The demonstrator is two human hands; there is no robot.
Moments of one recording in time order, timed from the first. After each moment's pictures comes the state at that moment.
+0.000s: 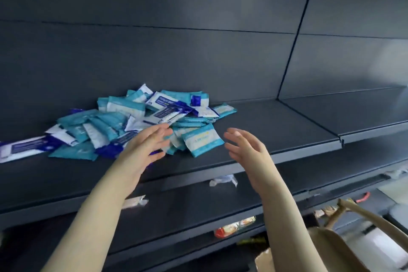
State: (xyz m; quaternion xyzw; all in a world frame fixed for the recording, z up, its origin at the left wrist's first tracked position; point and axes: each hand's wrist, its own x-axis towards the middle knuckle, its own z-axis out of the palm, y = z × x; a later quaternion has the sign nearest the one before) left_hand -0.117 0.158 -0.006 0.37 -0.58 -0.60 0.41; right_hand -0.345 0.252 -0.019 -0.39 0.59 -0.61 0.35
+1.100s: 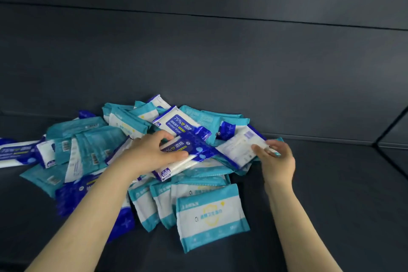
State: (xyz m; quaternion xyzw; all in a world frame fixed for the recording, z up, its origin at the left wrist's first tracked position) left_hand -0.192 -0.036 -0.013 0.67 -0.63 -0.34 0.17; right_hand -0.472 -0.041 -0.087 -0.32 0.66 -0.62 0.27
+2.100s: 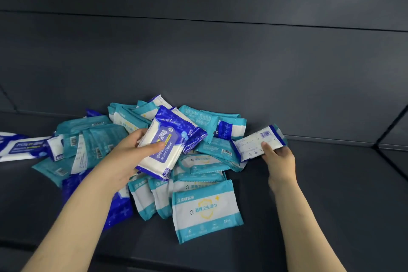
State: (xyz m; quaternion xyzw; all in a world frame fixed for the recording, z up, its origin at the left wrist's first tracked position) left_hand -0.184 -0.001 -0.019 0.57 -0.45 -0.52 0.46; right_hand -0.501 -0.045 -0.095 -0.28 0.60 -0.63 0.41
